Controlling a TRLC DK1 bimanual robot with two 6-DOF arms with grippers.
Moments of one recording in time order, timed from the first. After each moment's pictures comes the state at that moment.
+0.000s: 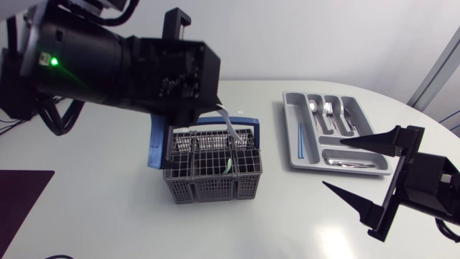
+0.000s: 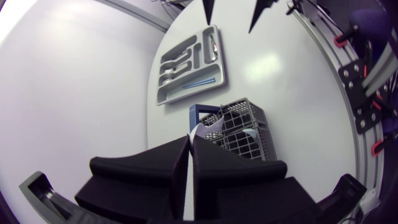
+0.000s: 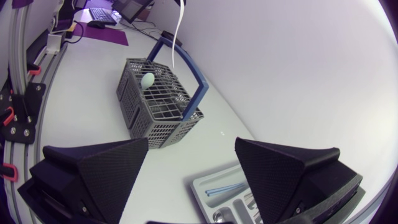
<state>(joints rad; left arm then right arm) -0.84 1.33 1.36 -0.73 -0.05 1.08 -0.02 0.58 0.44 -0.35 -0.71 -0.92</state>
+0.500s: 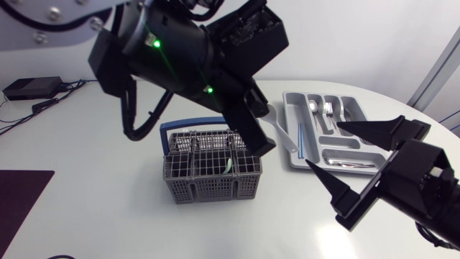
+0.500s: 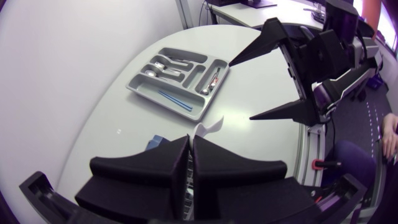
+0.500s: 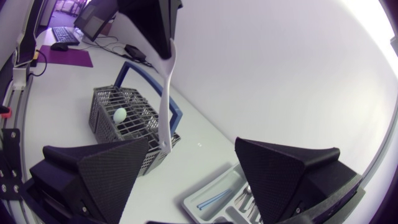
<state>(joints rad) -0.91 1.56 1.54 -0.75 0.04 0.32 0.52 0.50 0.41 -0.10 -0.04 -0.55</state>
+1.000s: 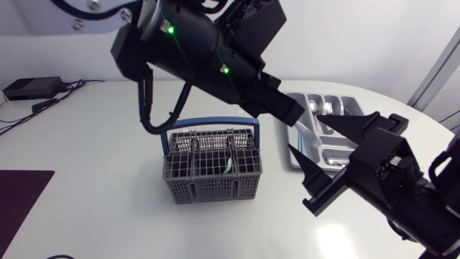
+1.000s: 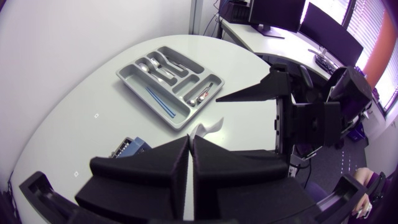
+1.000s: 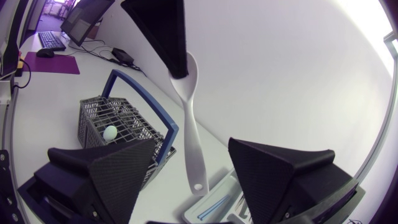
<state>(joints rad) -0.87 1.61 1.60 -0.73 0.16 0.04 0.75 0.68 0.40 0.12 0.26 -0.49</state>
